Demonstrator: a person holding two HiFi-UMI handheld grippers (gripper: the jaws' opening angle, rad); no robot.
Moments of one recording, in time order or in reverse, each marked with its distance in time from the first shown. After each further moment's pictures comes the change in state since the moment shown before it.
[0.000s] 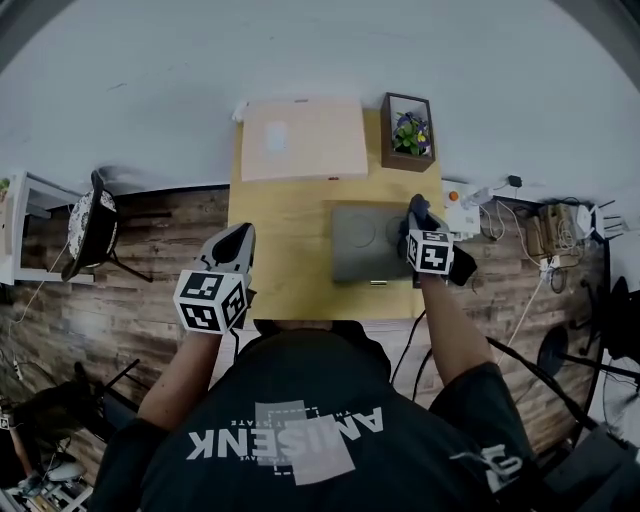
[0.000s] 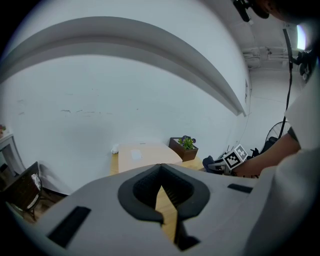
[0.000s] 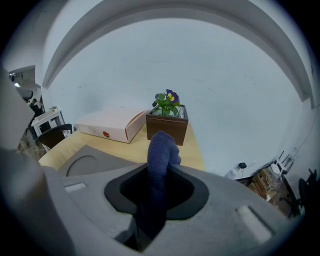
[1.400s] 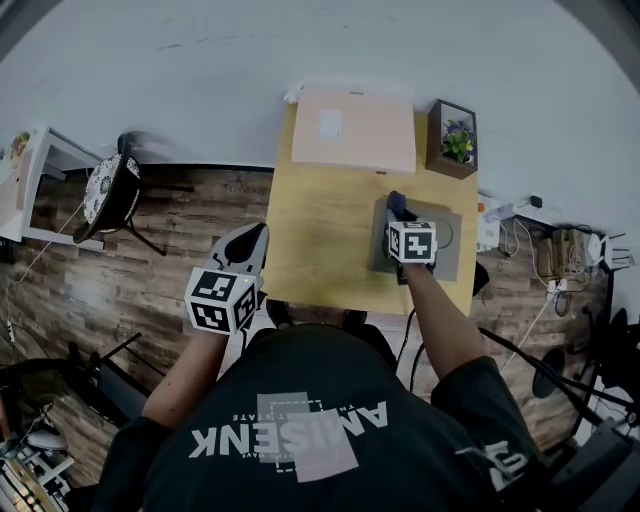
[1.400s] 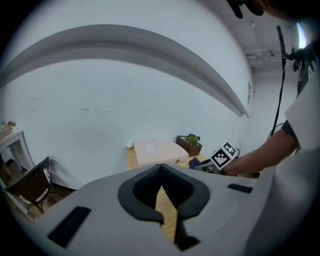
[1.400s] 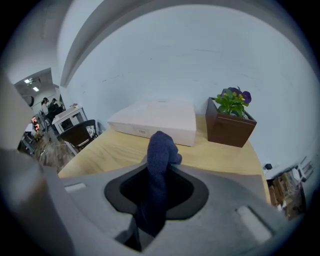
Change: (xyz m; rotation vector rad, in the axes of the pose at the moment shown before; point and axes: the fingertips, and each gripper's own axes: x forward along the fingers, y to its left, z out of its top) left arm -0.069 0.049 -0.032 -0.031 -0.005 0.041; right arm 0.019 0.170 0.016 -0.063 0.088 0.219
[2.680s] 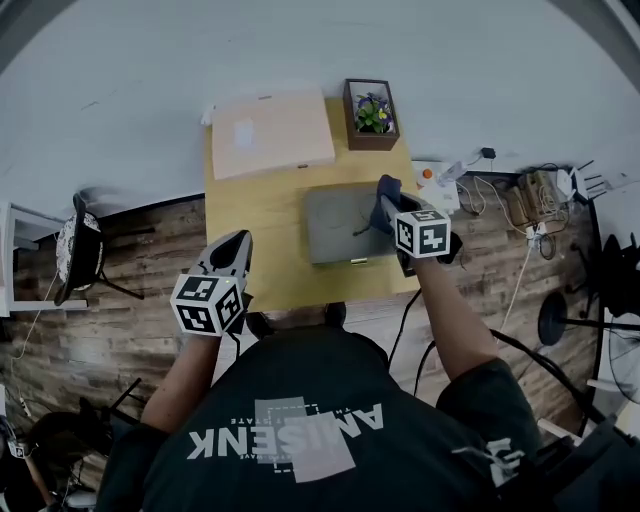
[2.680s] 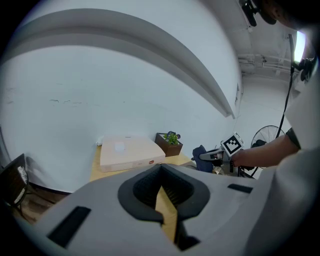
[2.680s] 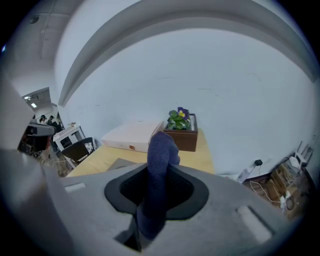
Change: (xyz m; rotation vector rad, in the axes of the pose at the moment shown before) left arm 0.057 -0.096 0.001 0.013 0.042 -0.171; right arm -0.114 -0.113 -0.006 0.113 -0.155 -0.006
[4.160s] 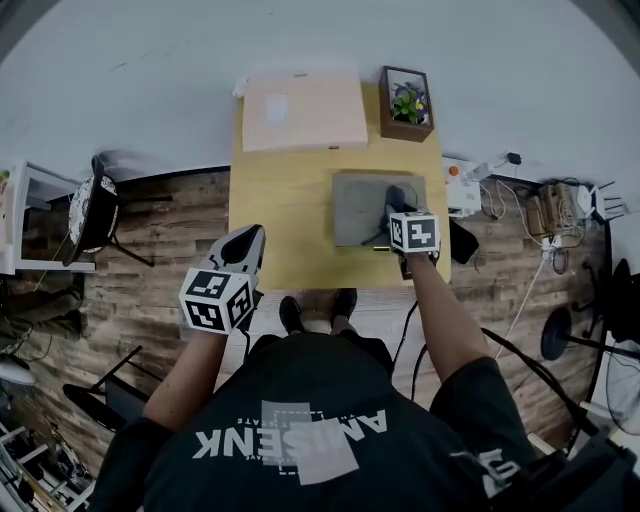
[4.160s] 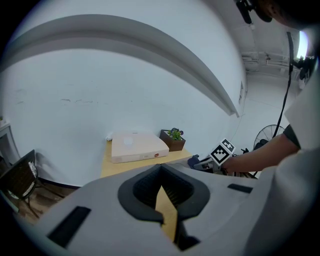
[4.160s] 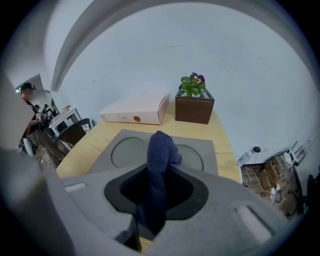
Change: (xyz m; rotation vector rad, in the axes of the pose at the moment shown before) left arm -0.039 0.001 -0.024 -0.017 0.021 0.053; right arm 0.037 0.032 -0.074 -0.011 0.235 -0.054
